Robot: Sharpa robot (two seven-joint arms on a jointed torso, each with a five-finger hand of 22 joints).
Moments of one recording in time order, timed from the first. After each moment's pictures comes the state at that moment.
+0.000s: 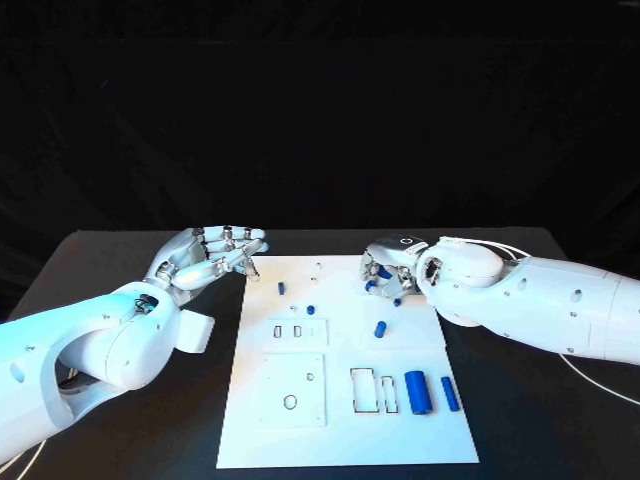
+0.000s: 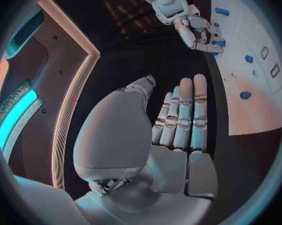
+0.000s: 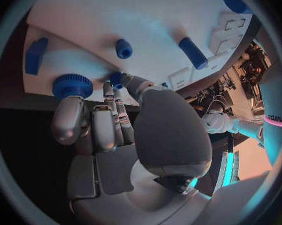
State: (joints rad) left arm 1.18 -0.95 0.01 1.70 -0.16 -0.36 0.38; left_hand 1.47 -0.20 0.32 0.28 0.18 0.83 0.21 0.24 0.18 1.09 0.15 0.09 0.08 1.00 0.08 0.85 0.55 0.18 0.91 0.18 0.85 0.46; right arm 1.32 -0.73 -0.16 1.34 -1.61 -0.20 -0.12; right_hand 1.37 -0.24 0.47 0.11 0.18 1.01 0.14 0.20 0.21 1.16 0.08 0.10 0.07 1.46 0.00 1.35 1.13 0.11 1.41 0.10 1.23 1.06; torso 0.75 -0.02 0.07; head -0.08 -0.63
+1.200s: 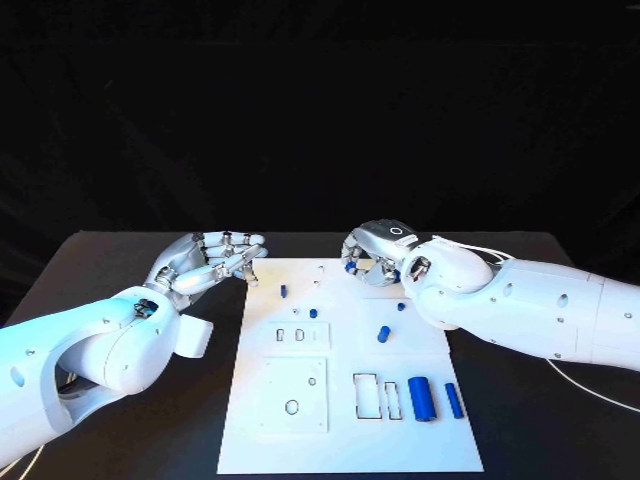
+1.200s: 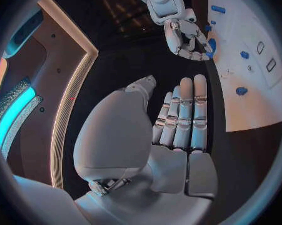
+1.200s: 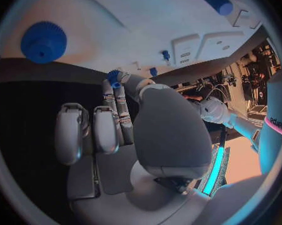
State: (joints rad) left arm 1.19 -0.96 0.01 1.69 -0.16 -0.35 0.38; left_hand 1.47 -0.20 0.33 0.27 0.18 0.83 0.21 0.24 0.19 1.09 0.15 0.09 0.08 1.00 0.08 0.85 0.55 0.18 0.89 0.18 0.87 0.47; right arm 1.33 -0.67 -0.16 1.37 -1.64 -0.45 -0.16; right_hand 1.41 -0.20 0.56 0.06 0.15 1.09 0.11 0.29 0.30 1.23 0.08 0.13 0.08 1.47 -0.03 1.37 1.12 0.08 1.46 0.07 1.36 1.27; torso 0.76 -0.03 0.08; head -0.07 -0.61
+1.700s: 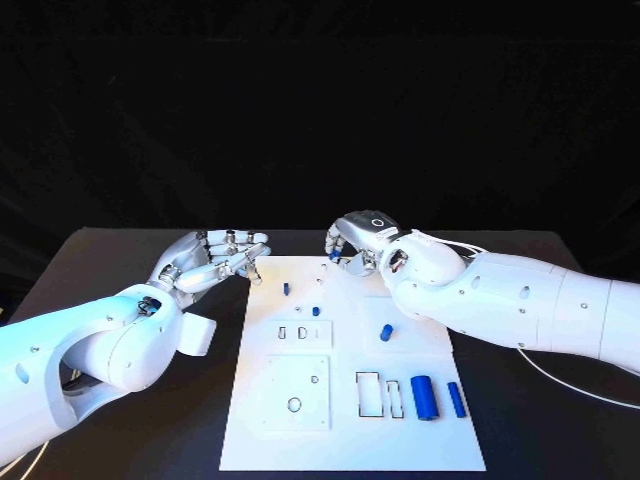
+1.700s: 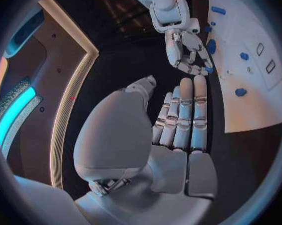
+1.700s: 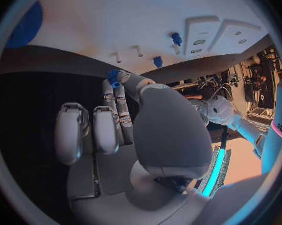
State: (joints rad) left arm 1.19 -0.95 0.01 1.69 -0.16 -0.34 0.38; left_hand 1.47 -0.20 0.33 0.27 0.18 0.83 0.21 0.24 0.19 1.09 0.15 0.09 0.08 1.00 0.08 0.85 0.55 0.18 0.89 0.18 0.87 0.47; right arm 1.33 -0.56 -0.16 1.27 -1.64 -0.50 -0.18; right_hand 1.41 -0.20 0.56 0.06 0.15 1.09 0.11 0.29 0.30 1.23 0.08 0.13 0.08 1.47 -0.03 1.38 1.12 0.08 1.46 0.07 1.36 1.27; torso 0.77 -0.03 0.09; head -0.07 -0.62
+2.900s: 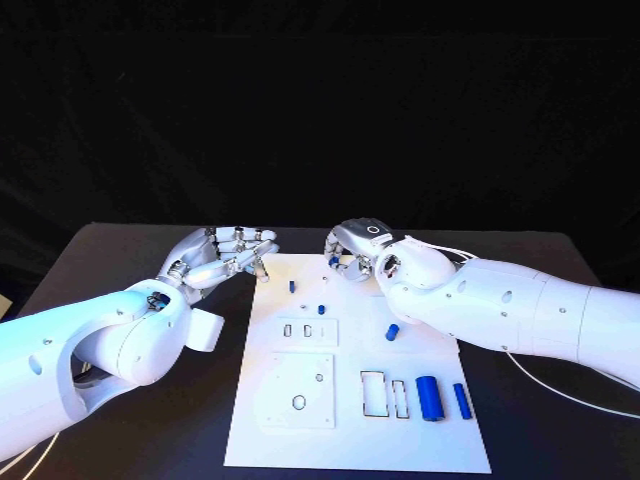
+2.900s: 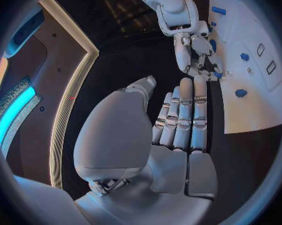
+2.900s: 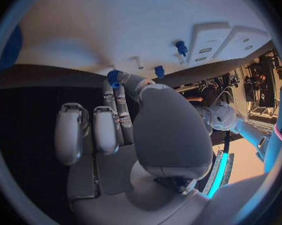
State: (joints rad) left arm 1.19 -0.94 0.01 1.68 -0.16 -0.34 0.38; left_hand 1.47 -0.20 0.33 0.27 0.18 0.83 0.21 0.24 0.19 1.09 0.15 0.08 0.08 1.00 0.08 0.85 0.55 0.18 0.89 0.18 0.88 0.47; right arm 1.30 -0.49 -0.16 1.17 -1.63 -0.48 -0.16; right_hand 1.41 -0.20 0.56 0.06 0.15 1.08 0.12 0.29 0.31 1.23 0.08 0.12 0.08 1.47 -0.03 1.38 1.12 0.08 1.46 0.07 1.36 1.27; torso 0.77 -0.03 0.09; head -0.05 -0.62
